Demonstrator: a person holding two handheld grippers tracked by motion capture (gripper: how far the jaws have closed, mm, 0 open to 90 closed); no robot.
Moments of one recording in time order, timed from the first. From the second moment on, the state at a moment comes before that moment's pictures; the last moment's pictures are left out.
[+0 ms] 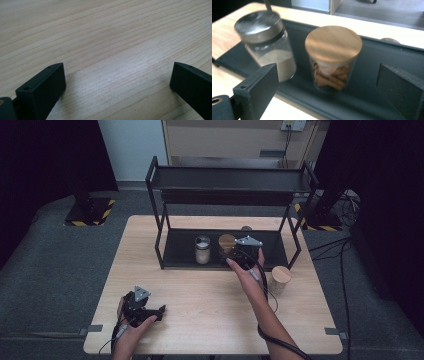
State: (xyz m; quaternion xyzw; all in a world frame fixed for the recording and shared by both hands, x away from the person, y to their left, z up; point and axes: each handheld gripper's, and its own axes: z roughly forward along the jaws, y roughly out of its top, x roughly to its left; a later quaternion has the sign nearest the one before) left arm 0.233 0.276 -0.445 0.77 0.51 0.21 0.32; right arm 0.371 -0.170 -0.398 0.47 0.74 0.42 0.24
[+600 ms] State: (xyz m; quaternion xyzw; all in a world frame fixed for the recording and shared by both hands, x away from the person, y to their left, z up) left arm 0.233 0.276 -0.445 0.77 0.51 0.21 0.32; right arm 0.341 -0.181 -0.372 0.46 0.74 0.43 0.24
